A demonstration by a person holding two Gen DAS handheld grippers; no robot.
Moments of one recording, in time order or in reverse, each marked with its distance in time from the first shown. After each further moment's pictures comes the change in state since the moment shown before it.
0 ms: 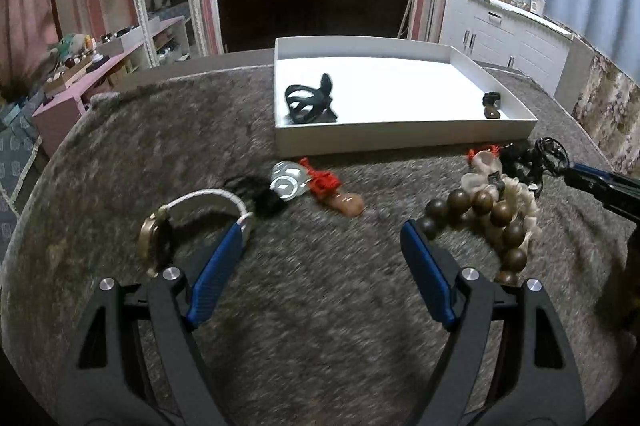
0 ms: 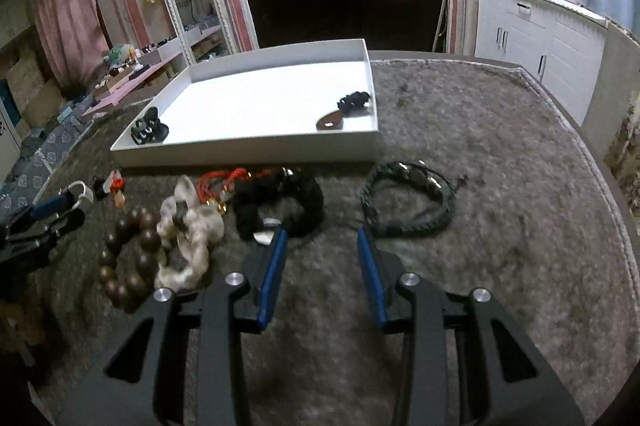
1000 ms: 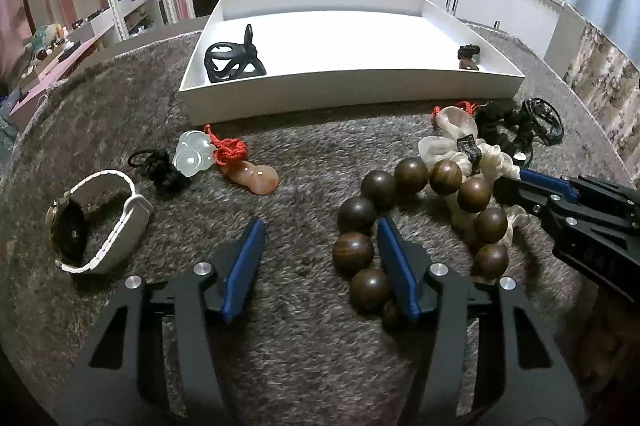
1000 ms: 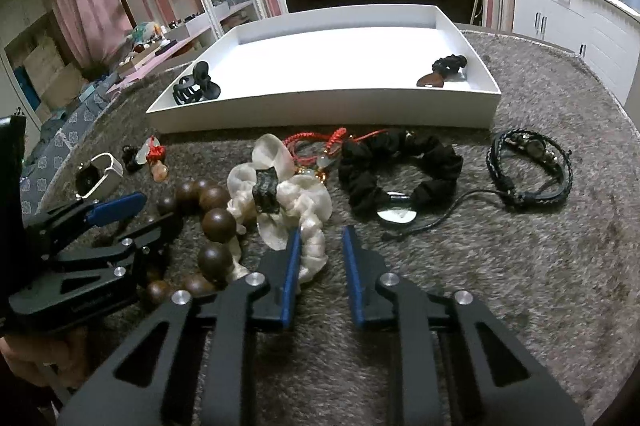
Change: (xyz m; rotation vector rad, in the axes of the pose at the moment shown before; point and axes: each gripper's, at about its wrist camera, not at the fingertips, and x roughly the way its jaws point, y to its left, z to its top) left arm 0.045 -0.054 -0.001 0.048 0.129 -0.055; right arm 0.038 0.070 -0.013 -0.029 0.085 0.106
